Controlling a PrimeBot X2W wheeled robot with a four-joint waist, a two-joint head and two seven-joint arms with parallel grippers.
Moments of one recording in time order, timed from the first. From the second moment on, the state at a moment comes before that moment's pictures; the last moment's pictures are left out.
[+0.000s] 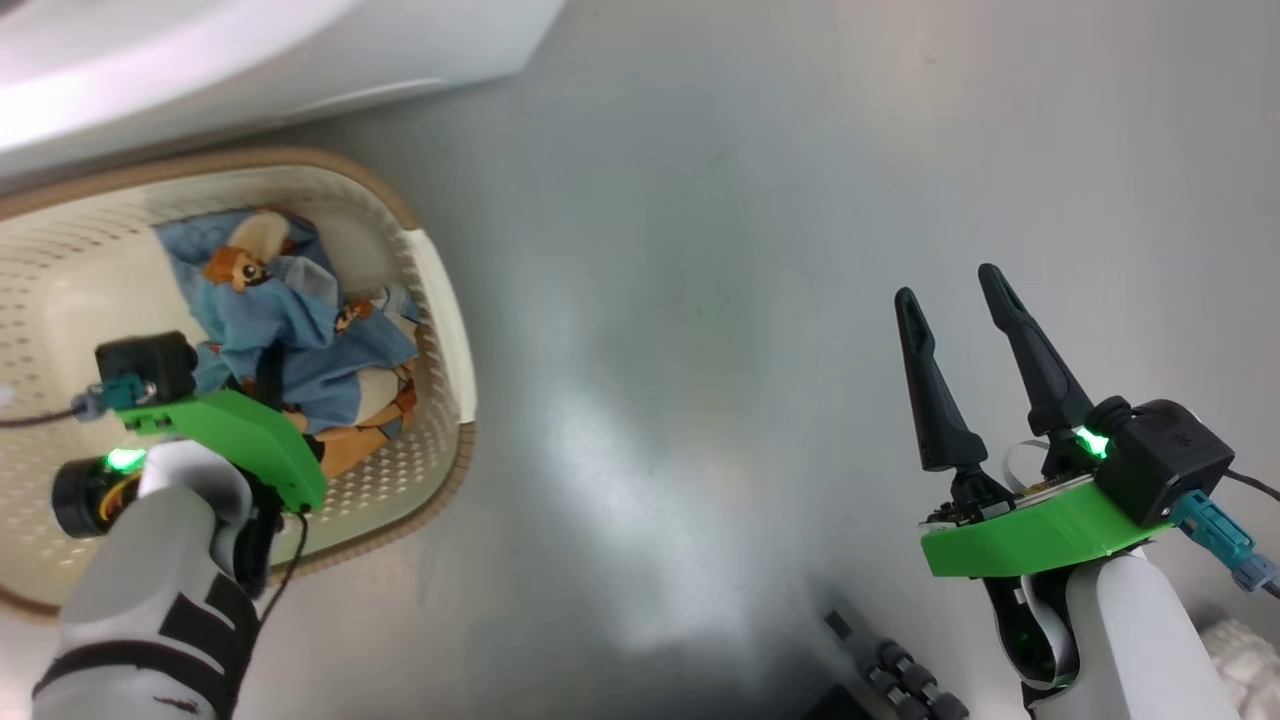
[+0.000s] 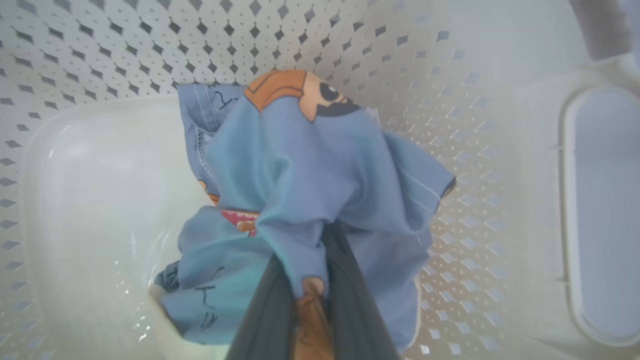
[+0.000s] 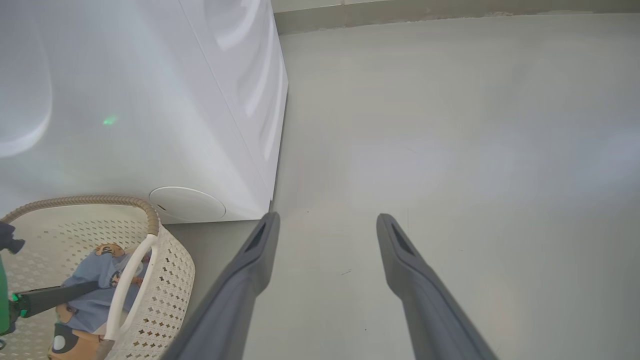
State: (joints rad) left arm -0.84 0.17 -0.38 1.15 -0.57 -0.13 -0.22; right arm -0.27 -0.05 0.08 0.01 0.21 0.13 -0.26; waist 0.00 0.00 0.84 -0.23
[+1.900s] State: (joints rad) left arm -0.05 0.07 0.00 0.26 -0.48 -0.13 -0.25; right arm -0.03 -0.05 0.03 0.12 0.13 0.13 -0.26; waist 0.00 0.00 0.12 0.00
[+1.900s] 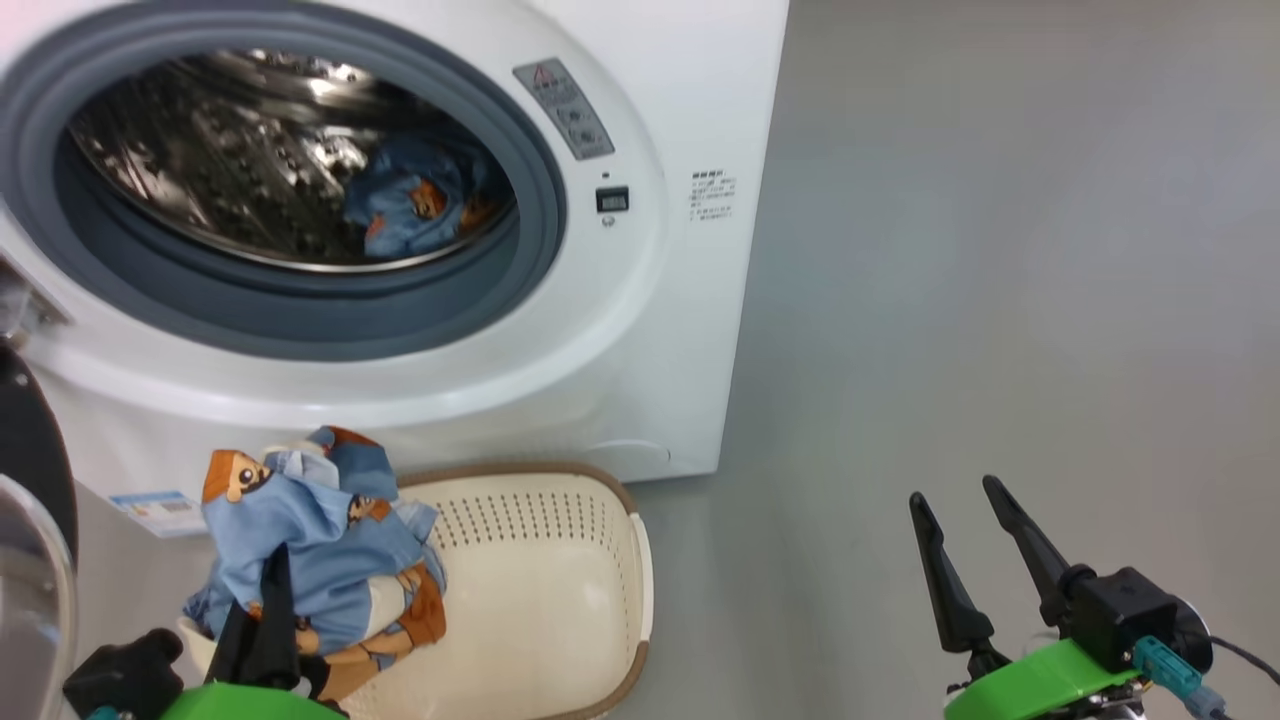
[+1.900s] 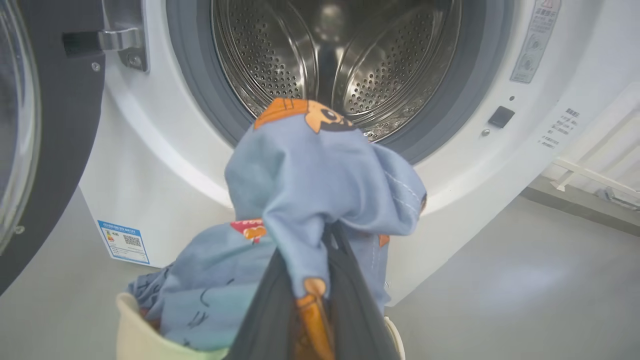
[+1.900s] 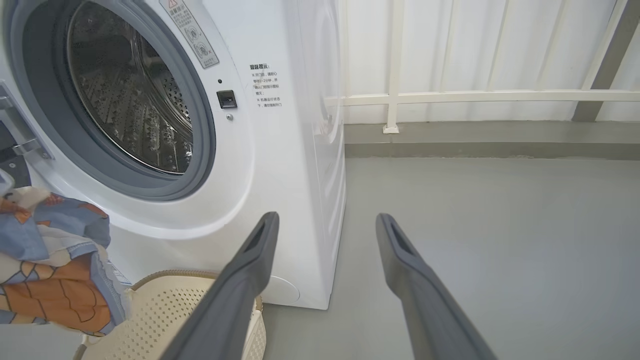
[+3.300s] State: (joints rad) left arm 0.12 0.04 0.07 0.02 -0.31 -0.13 -0.25; right arm 0.06 -0.05 0.02 0.10 0.12 0.13 -0.26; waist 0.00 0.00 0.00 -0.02
